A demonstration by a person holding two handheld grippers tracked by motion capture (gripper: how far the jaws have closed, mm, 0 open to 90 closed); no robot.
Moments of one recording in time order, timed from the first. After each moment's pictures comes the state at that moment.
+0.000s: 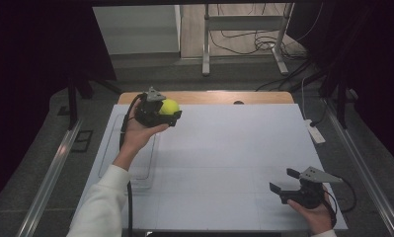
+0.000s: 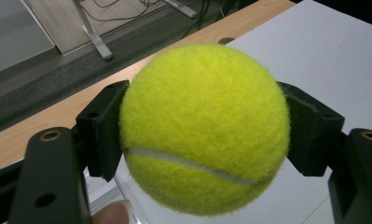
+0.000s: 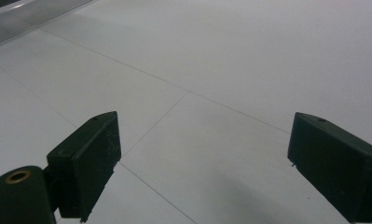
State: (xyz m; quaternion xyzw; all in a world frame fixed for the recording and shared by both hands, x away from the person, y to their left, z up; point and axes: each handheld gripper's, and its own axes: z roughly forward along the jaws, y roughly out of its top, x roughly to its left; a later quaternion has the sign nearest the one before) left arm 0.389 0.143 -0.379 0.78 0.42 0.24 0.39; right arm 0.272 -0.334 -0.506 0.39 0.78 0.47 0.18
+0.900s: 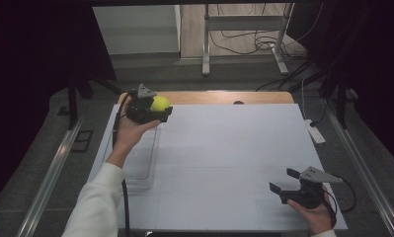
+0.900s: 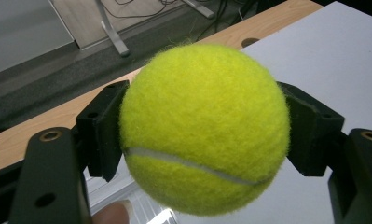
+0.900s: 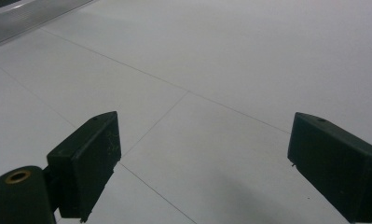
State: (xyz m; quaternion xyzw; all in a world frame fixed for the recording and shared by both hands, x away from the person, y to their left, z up) left arm 0.394 0.167 -0.378 0.77 0.45 0.25 0.39; right arm 0.272 -0.334 -0.506 0.39 0.78 0.47 0.18
